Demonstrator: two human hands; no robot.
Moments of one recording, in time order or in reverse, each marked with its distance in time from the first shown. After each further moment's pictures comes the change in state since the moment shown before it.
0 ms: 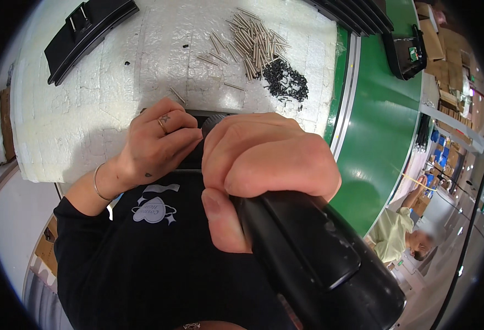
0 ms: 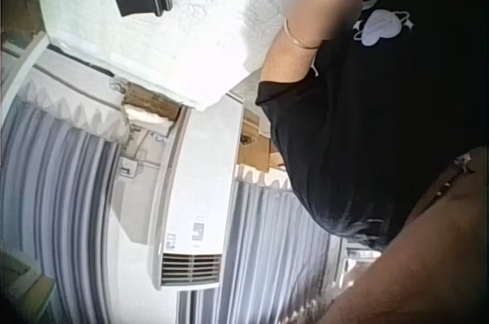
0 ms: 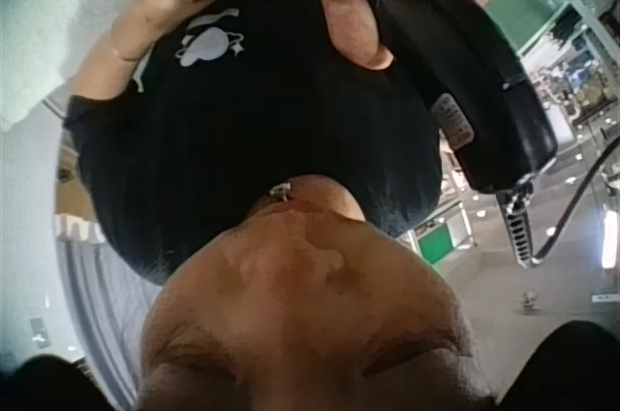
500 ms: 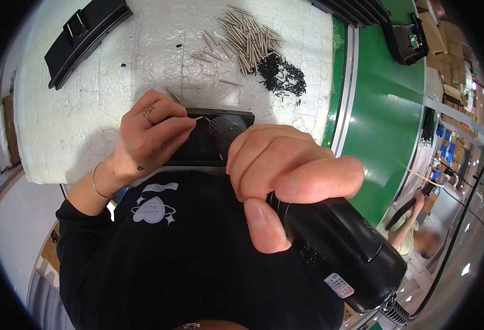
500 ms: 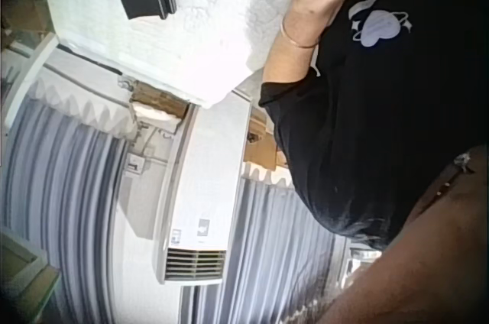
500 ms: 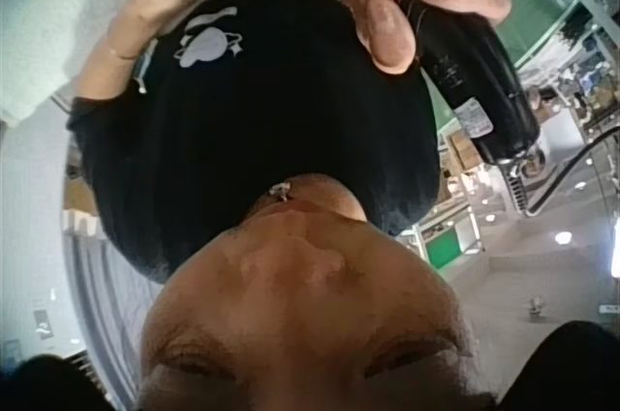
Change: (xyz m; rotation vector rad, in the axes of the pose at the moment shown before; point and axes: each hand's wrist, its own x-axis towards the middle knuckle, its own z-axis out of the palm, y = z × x) left_hand 0.005 0.001 -0.007 0.015 -0.022 -0.053; right_hand -0.033 0.004 0.007 0.055 0.341 -0.141
